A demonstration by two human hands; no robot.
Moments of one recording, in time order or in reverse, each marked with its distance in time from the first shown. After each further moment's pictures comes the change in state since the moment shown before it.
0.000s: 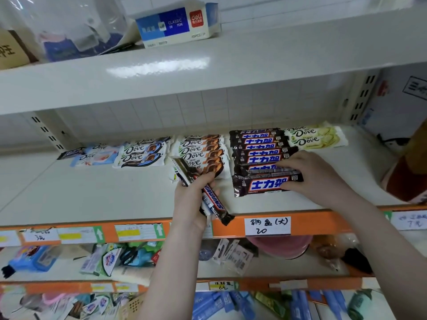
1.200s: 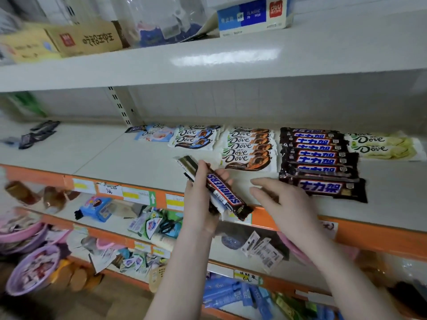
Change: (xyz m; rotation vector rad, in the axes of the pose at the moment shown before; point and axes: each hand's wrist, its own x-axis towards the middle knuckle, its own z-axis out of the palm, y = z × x) left_hand -0.028 0.014 -0.050 -0.221 0.048 0.149; right_hand -0.038 -0.128 0.045 0.423 0.005 -0.098
